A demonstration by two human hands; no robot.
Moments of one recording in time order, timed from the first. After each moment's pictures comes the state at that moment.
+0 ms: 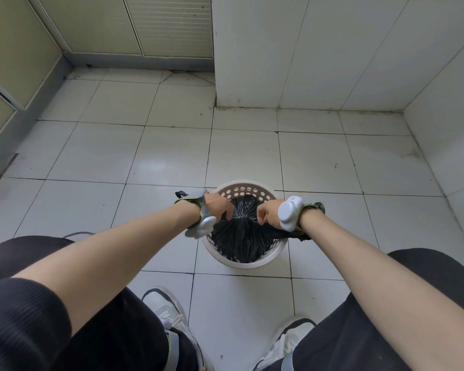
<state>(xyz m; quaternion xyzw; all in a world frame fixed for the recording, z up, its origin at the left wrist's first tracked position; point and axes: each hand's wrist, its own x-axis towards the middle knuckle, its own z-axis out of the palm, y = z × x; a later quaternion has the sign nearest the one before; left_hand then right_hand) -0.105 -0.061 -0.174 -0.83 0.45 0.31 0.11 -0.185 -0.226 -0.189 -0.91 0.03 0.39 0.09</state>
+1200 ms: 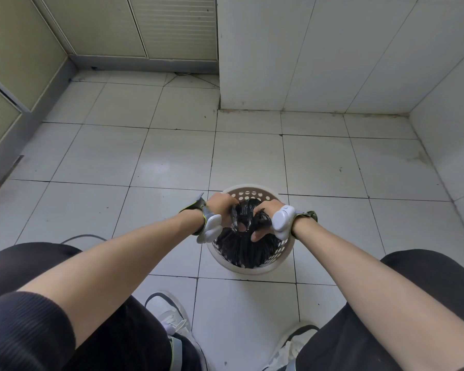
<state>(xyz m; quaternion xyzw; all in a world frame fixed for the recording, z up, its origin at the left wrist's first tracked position) -0.111 -0.056 -0.170 -0.87 0.37 0.30 -0.12 -0.181 -0.211 -0.198 -0.93 0.03 0.33 0.14</state>
